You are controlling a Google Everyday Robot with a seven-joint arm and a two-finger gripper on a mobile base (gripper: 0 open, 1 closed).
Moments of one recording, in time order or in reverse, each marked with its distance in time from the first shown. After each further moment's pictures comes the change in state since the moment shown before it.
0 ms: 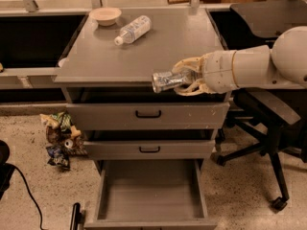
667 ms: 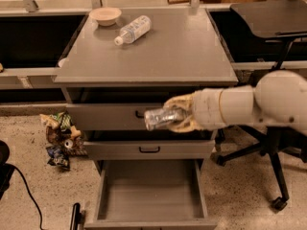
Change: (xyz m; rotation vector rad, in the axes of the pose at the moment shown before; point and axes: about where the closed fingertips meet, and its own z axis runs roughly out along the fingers) arm -0.021 0.095 0.027 -0.094 -0.027 0.019
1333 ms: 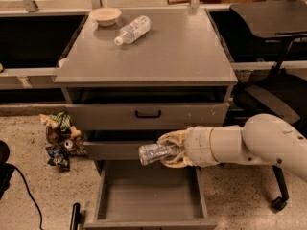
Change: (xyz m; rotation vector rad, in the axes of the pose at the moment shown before) arm -0.014 0.090 0.032 -0.066 -0.032 0.104
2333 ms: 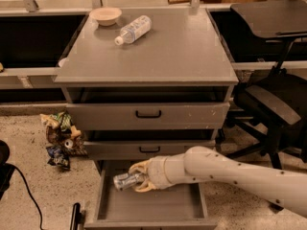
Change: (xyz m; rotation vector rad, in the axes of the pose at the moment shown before) arm 0.035 0.095 0.176 -0.129 -0.069 0.044
